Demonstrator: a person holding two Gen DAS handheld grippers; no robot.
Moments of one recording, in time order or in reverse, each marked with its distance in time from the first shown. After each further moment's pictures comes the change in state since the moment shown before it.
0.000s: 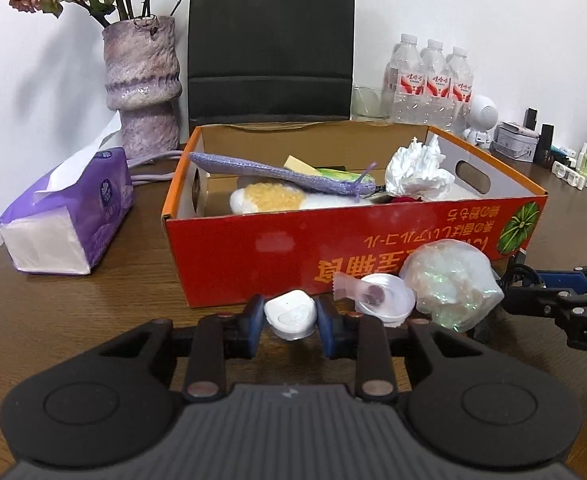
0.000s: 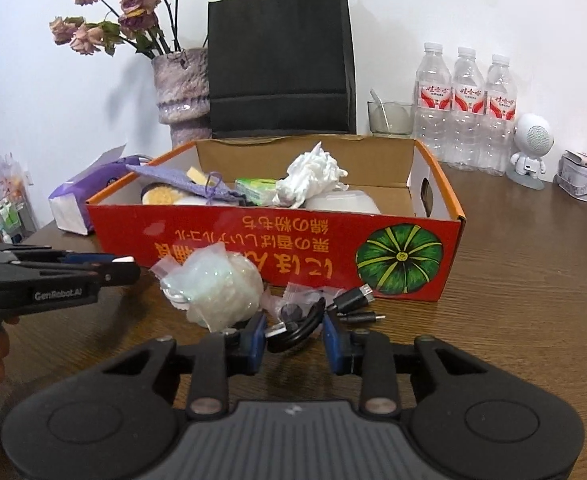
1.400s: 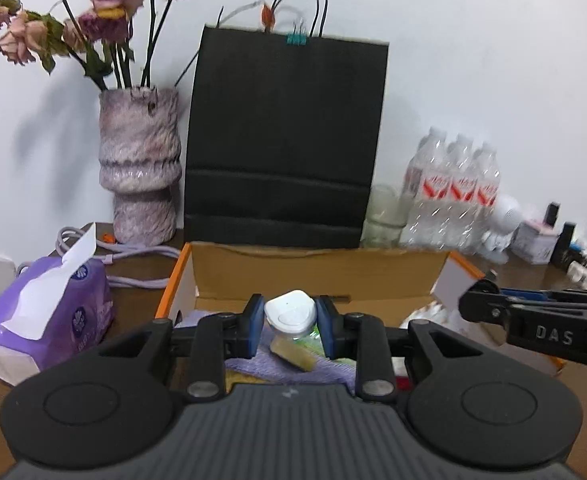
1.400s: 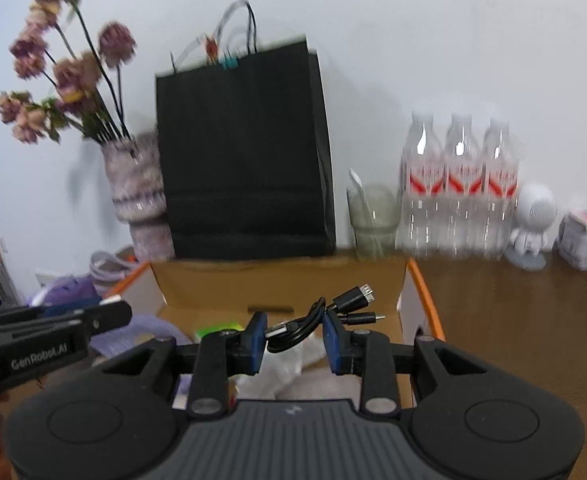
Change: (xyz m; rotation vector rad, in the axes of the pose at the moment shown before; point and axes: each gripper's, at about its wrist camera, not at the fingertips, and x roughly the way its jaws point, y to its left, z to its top) left arm 0.044 0.000 0.101 -0.099 -0.156 0.026; right arm 0.058 -0.026 0.119 0.065 -0.117 -0.054
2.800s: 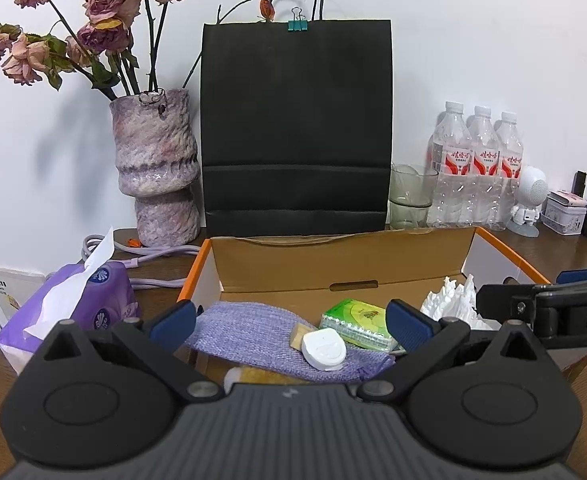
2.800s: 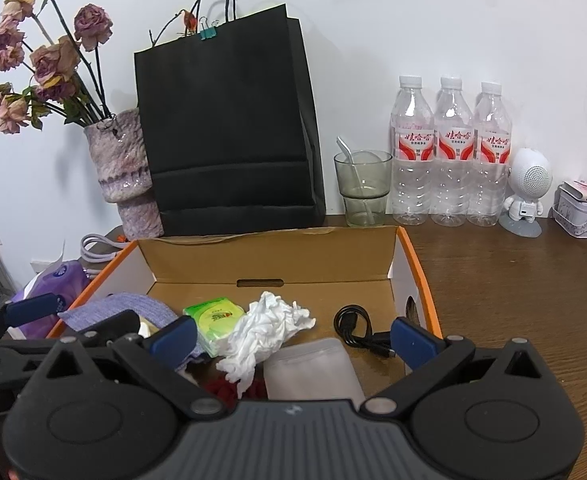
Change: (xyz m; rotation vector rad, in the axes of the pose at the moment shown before) left arm -0.002 -0.016 -0.009 0.082 0.000 0.113; right arm 0.001 -0.007 0.001 0.044 0.084 -0.009
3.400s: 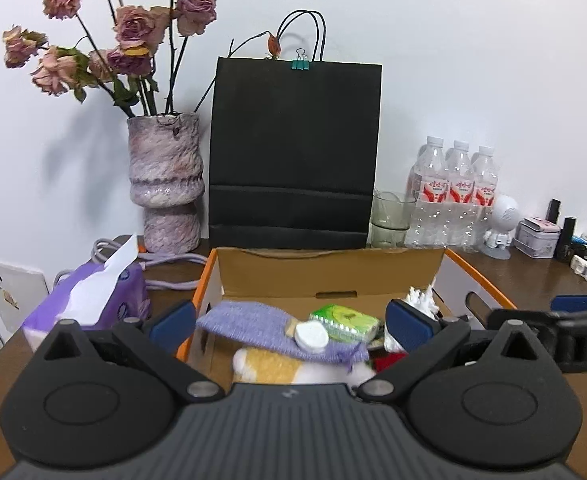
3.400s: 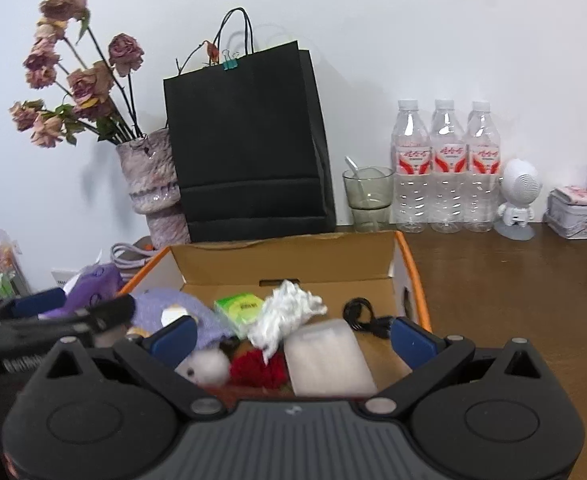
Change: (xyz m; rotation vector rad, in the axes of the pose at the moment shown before) left arm -0.066 0.015 -0.007 -0.047 -0.043 -0.060; right arm -0.064 0.000 -0.022 -0.007 -0.054 0.038
